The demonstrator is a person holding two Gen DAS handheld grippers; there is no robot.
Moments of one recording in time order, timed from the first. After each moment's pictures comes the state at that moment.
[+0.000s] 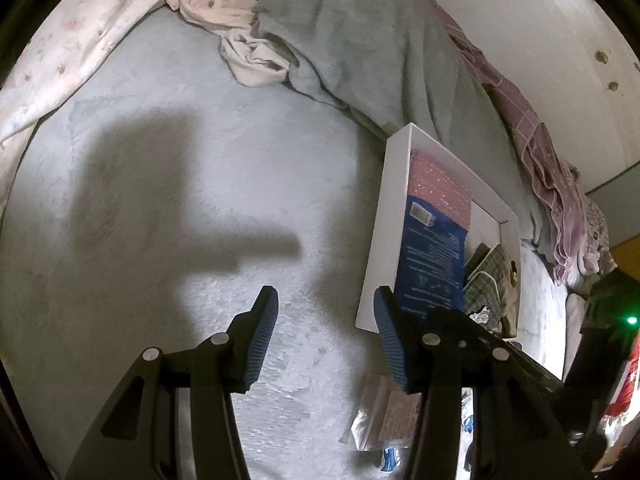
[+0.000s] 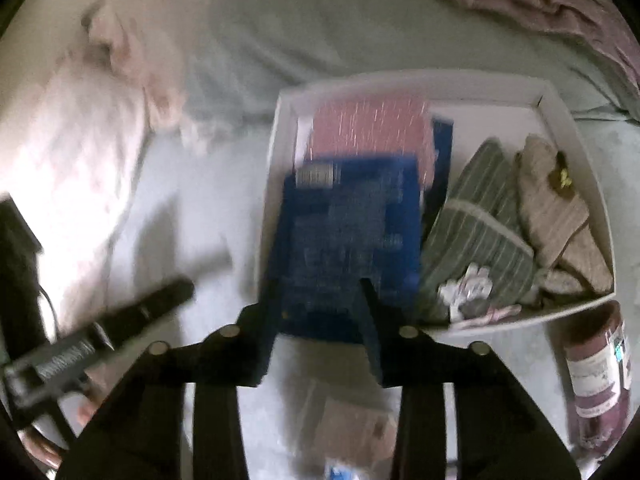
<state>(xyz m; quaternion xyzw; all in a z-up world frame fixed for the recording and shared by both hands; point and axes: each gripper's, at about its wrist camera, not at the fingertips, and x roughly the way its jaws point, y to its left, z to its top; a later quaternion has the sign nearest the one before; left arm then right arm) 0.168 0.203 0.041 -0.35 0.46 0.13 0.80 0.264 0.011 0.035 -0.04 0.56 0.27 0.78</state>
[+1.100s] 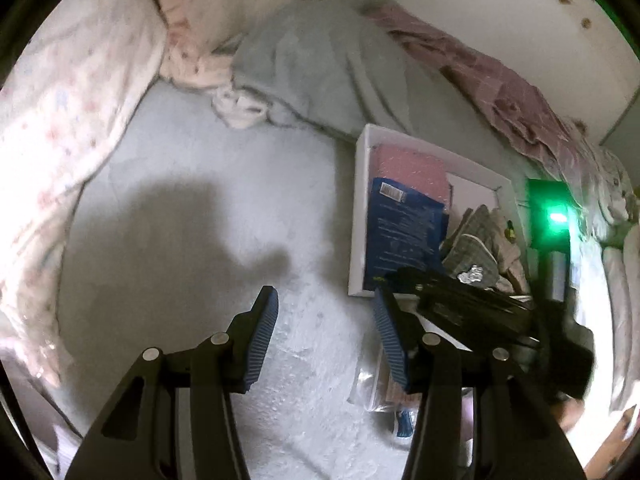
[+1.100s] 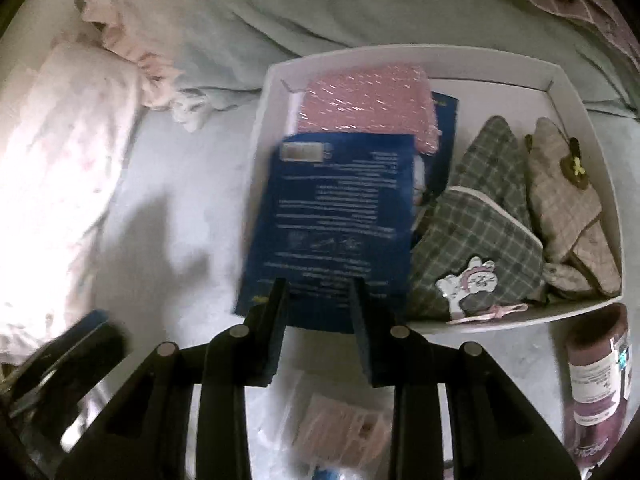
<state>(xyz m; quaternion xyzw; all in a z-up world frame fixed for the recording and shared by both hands) 0.146 0.141 0.098 -0.21 0.46 0.17 0.85 0.273 0.001 0.023 -0.04 0.57 0.27 0.77</state>
